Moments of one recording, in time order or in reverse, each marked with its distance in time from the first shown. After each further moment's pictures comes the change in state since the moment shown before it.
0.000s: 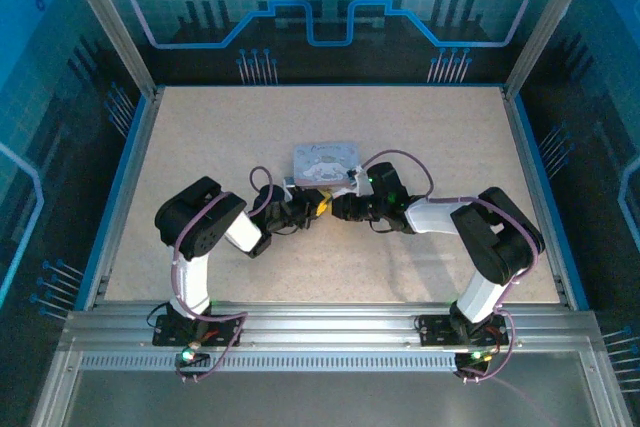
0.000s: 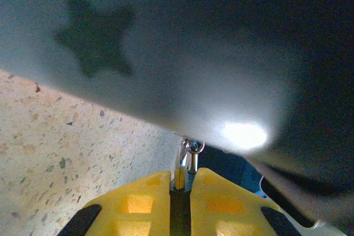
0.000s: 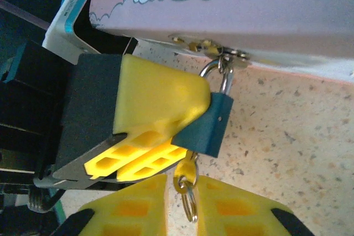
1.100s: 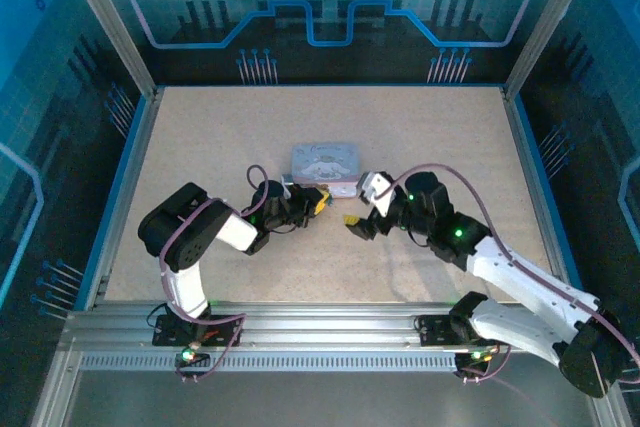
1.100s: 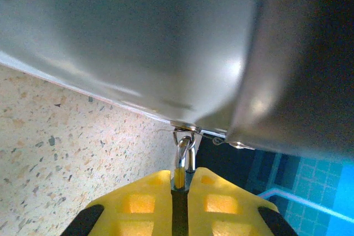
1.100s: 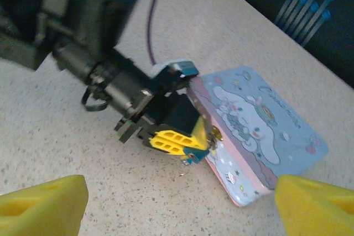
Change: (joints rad) left arm 0.000 -0.122 0.001 -0.168 -0.005 0.034; right arm 0.125 -0.756 -0.067 -0.423 0.299 -0.985
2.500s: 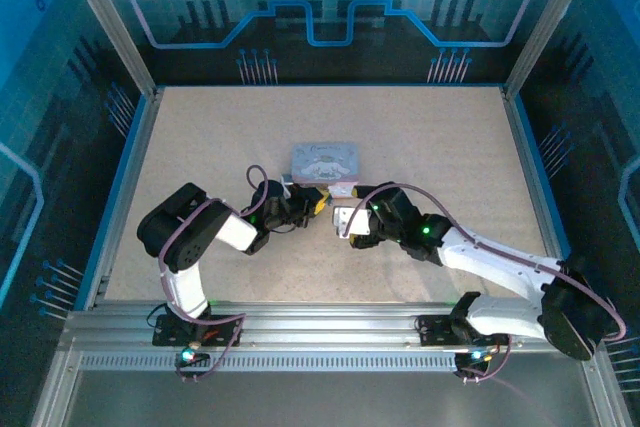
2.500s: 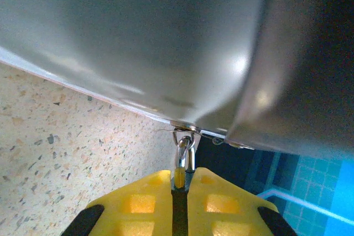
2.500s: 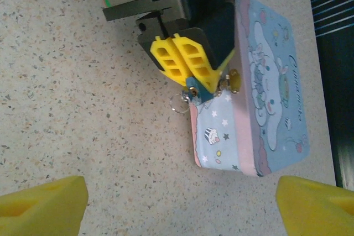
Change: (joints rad) left arm 0.001 -0.008 0.000 -0.006 0.000 -0.012; right arm 0.124 0.246 0.023 -0.043 0.314 -0.527
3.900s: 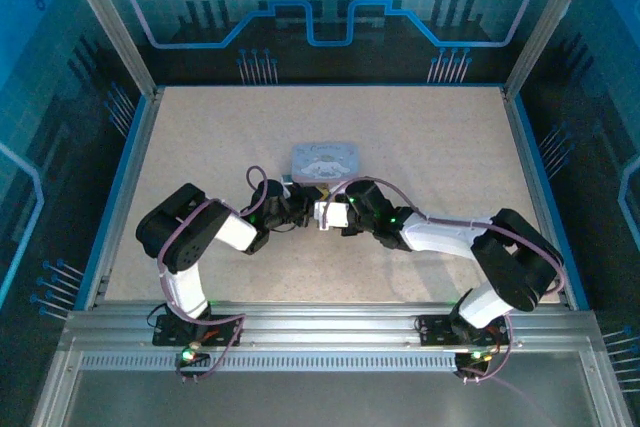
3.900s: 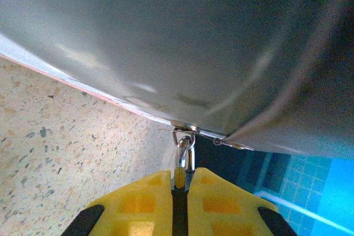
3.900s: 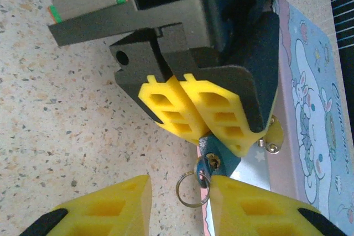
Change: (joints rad) left arm 0.000 -0.007 0.000 0.000 0.000 -0.049; right arm -0.019 0.351 0.045 0.322 -0.032 -0.013
